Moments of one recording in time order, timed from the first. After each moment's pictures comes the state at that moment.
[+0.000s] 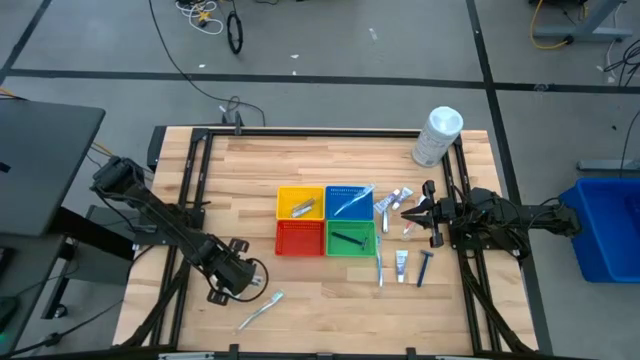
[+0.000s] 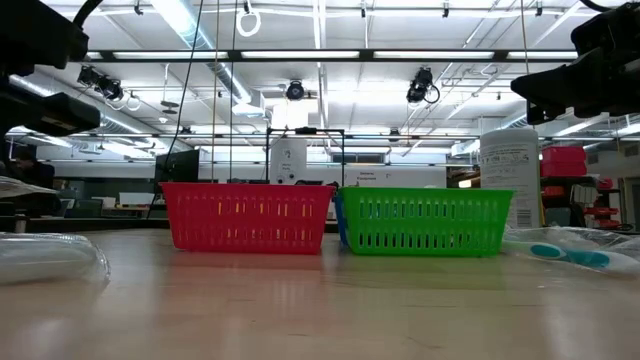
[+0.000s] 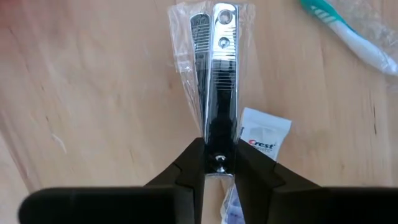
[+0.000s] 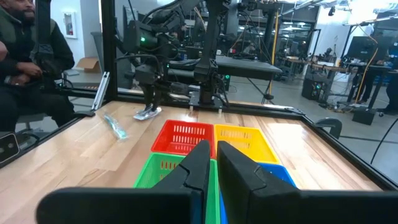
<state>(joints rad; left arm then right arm) -0.67 1.41 0.78 -0.69 -0.01 -0.41 -0.01 0.02 0.01 0.03 -0.08 -0.09</state>
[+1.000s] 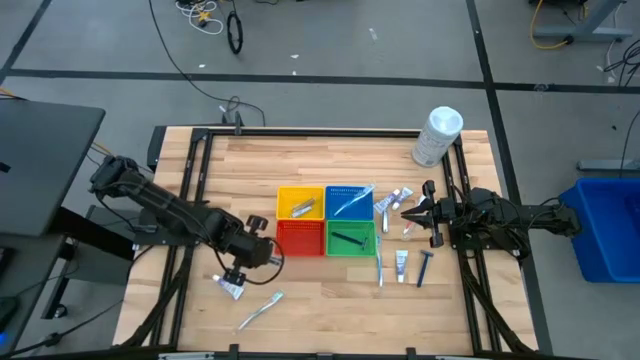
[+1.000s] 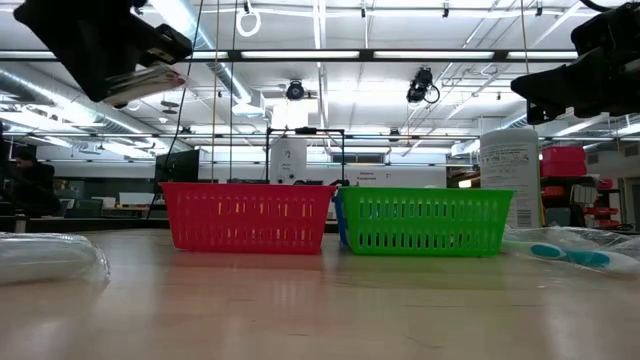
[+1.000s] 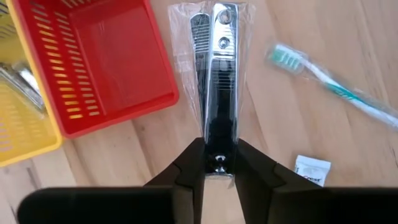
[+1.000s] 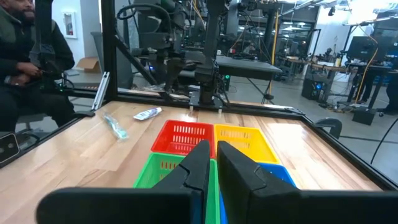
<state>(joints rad) -0.44 1.38 1.07 -0.91 -0.10 -0.09 -0.01 0.02 0.01 0.03 -0.08 -0.09</state>
